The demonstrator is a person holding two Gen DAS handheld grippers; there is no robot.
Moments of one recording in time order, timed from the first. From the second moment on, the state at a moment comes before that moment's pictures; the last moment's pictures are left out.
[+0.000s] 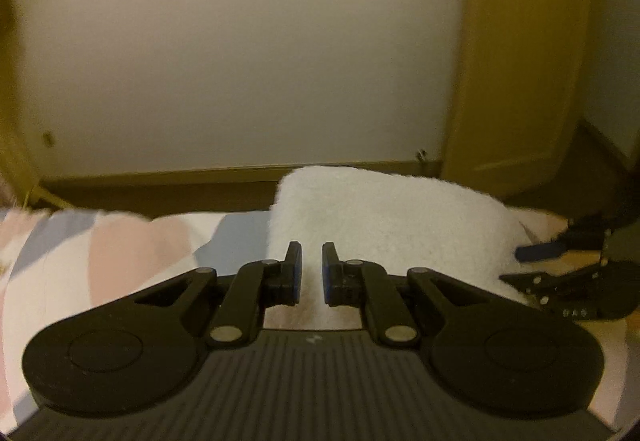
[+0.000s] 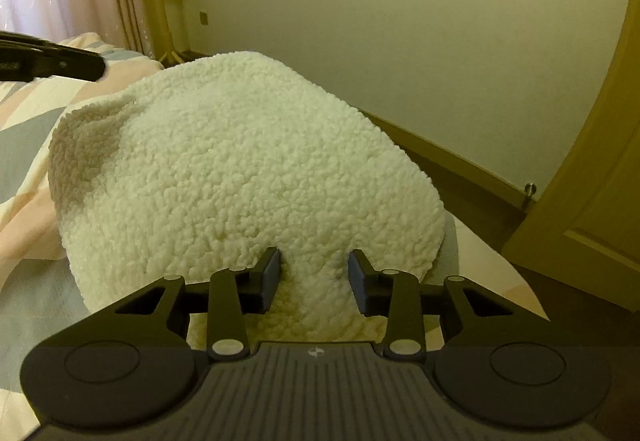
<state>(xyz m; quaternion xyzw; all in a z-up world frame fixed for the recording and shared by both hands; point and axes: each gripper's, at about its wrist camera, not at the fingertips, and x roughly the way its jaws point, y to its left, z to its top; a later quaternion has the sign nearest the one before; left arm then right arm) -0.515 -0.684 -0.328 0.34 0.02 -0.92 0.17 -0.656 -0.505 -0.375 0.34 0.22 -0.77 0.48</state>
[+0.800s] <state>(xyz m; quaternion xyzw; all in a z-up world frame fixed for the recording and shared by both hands) -0.581 -0.696 -0.388 0.40 0.00 -0.91 0.13 -0.659 -0.521 -0.356 0.30 0.19 -0.80 0.49</state>
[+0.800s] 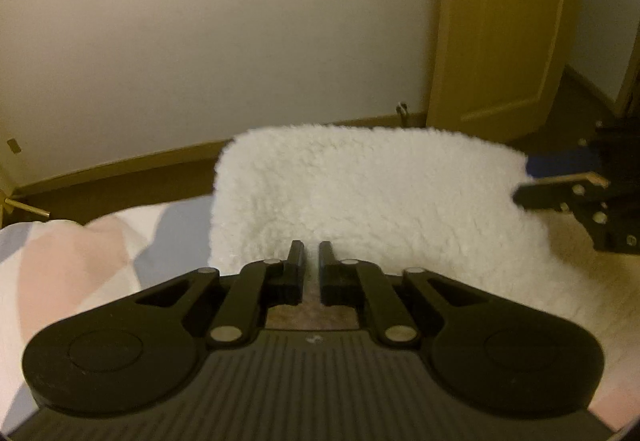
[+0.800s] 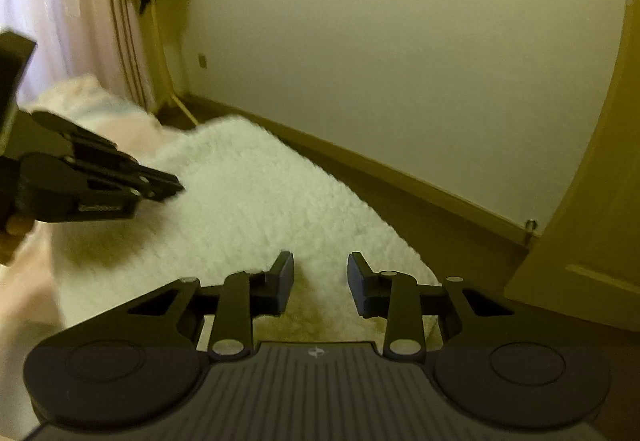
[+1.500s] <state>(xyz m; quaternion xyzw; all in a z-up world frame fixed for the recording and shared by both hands) -0.477 -0.681 -0.340 0.35 0.03 -0.92 0.19 -0.627 -0.479 -0.333 0.28 0.17 -0.78 0.54</state>
